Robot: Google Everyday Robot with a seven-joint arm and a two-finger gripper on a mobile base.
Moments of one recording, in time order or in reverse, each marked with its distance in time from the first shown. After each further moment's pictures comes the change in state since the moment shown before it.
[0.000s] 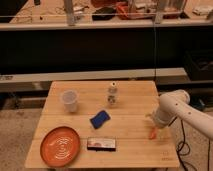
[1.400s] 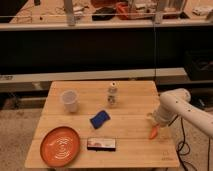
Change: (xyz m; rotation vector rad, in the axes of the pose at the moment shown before) arm 0.017 -0.006 0.005 -0.015 0.009 -0.031
